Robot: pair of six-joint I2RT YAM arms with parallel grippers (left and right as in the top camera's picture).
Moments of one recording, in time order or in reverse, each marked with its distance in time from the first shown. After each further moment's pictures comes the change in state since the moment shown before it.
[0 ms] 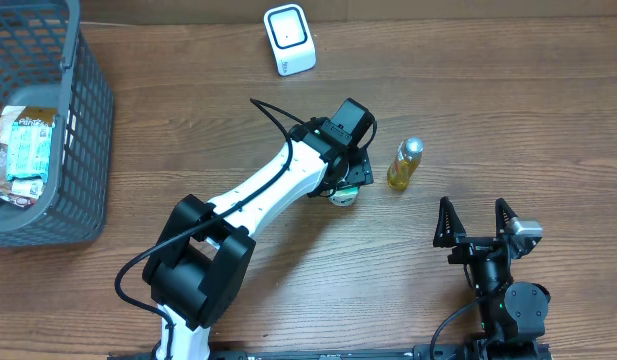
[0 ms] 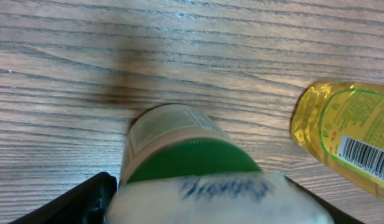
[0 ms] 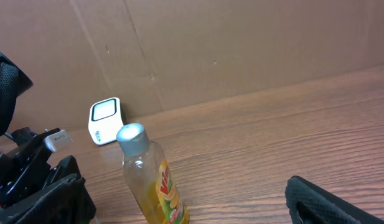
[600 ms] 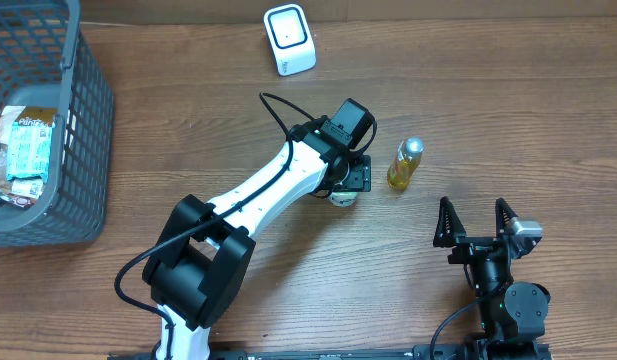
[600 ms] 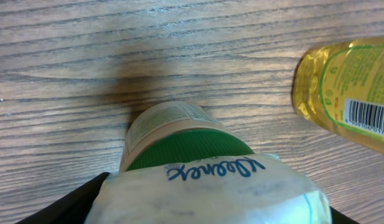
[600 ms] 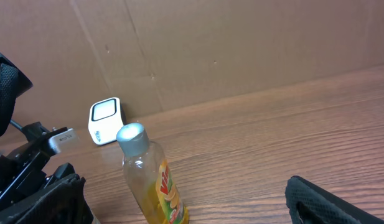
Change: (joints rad) left arm 0.000 0.000 0.000 -0.010 0.023 0.208; right arm 0.000 0.000 0.000 0.000 0.000 0.000
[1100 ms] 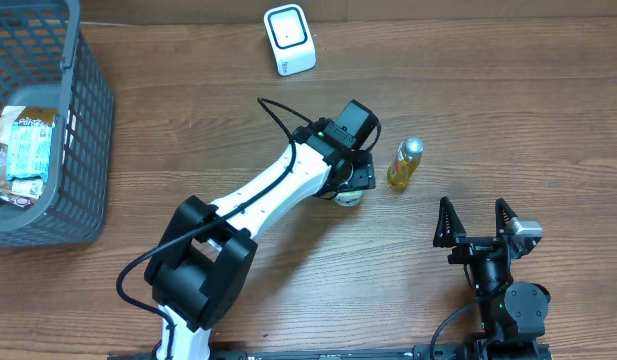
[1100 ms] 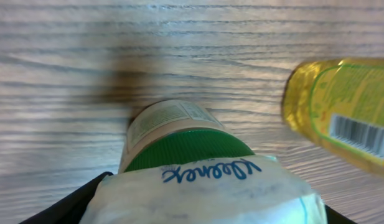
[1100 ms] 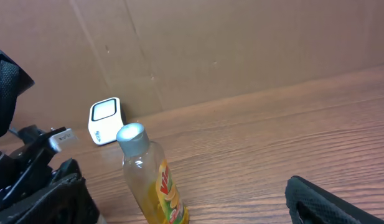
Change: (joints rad) left arm -0.017 0.000 0.000 0.022 -0.002 -0.144; right arm 0.000 0.000 0.000 0.000 0.000 0.000
